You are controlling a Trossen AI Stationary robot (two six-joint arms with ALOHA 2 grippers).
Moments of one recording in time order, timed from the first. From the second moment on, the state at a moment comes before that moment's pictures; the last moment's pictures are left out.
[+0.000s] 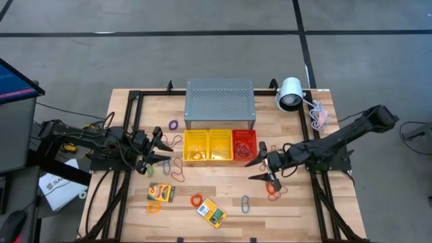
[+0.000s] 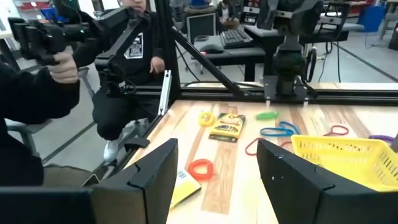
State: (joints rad) left arm -0.17 0.46 0.24 0.33 0.04 -0.16; right arm 0.39 1.09 0.47 0.50 0.13 0.11
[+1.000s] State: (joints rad) left arm -0.17 0.46 0.24 0.33 0.04 -0.17; right arm 0.36 1.10 0.47 0.51 0.13 0.11
